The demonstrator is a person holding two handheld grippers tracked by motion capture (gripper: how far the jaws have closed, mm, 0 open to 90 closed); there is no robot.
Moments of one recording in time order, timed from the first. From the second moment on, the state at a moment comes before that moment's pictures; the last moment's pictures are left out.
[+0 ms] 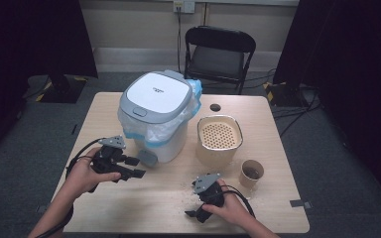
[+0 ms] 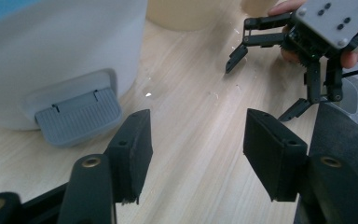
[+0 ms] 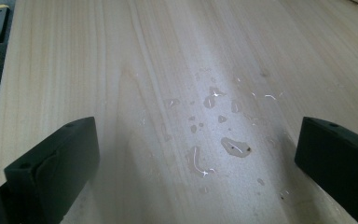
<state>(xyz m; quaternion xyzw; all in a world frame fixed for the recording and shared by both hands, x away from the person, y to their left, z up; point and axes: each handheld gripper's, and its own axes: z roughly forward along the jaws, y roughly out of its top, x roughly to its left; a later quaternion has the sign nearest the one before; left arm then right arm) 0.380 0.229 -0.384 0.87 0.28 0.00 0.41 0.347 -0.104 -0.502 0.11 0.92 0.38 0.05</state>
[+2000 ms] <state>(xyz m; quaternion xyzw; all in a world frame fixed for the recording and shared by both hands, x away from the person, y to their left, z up) 0.404 0.240 -0.288 0.86 0.33 0.01 0.39 0.347 -0.104 -0.502 0.11 0.92 0.38 0.05</state>
